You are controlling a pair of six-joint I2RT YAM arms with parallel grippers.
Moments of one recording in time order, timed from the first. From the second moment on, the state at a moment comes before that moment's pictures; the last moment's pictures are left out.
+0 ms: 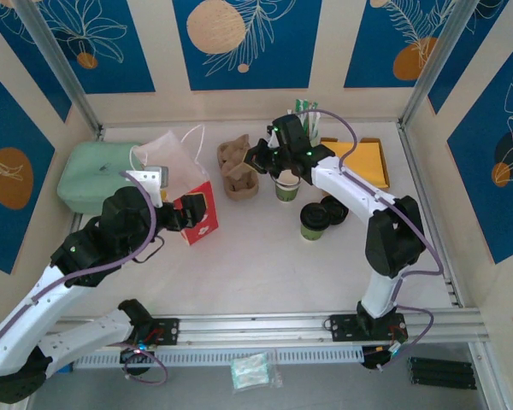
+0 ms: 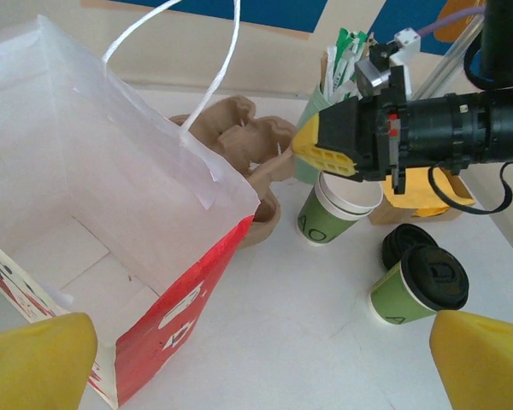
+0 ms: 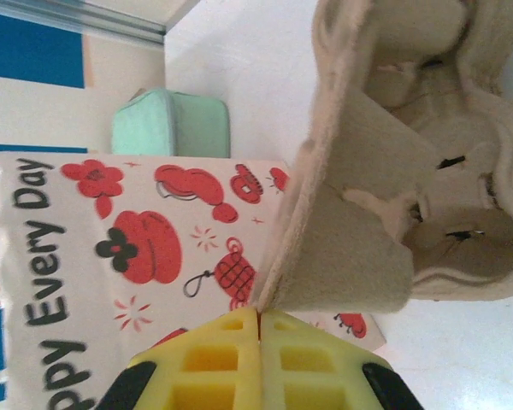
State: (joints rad) left arm -0.77 0.80 1.14 -0.78 -0.29 -0.49; right arm 0.53 1.78 1.52 -0.38 -0.40 0.96
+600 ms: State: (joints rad) left arm -0.77 0.80 1.14 -0.78 -0.29 -0.49; right arm 0.58 1.60 1.49 -0.39 -0.42 0.94
